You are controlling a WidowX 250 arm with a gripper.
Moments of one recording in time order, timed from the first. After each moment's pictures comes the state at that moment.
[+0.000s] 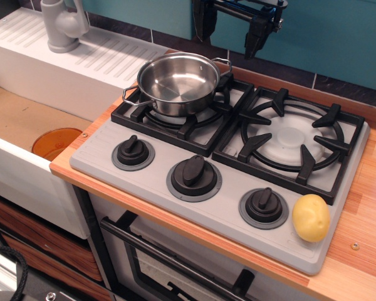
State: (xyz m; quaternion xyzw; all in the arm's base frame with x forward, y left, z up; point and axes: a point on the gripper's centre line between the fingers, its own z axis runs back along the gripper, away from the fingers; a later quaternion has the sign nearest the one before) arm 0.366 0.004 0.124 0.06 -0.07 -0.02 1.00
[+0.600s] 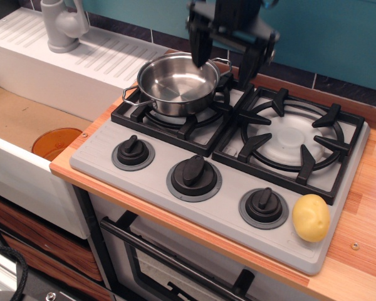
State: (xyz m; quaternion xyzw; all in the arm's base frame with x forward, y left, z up) arm 0.354 0.005 0.086 0.06 -0.05 -0.02 1.00
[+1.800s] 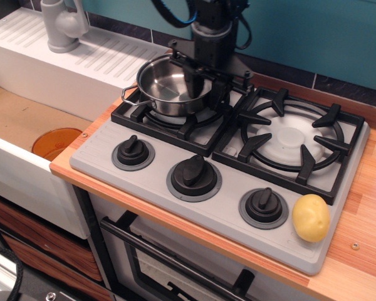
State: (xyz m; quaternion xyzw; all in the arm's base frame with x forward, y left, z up) arm 0.358 0.020 0.048 0.06 -0.10 -0.01 0.99
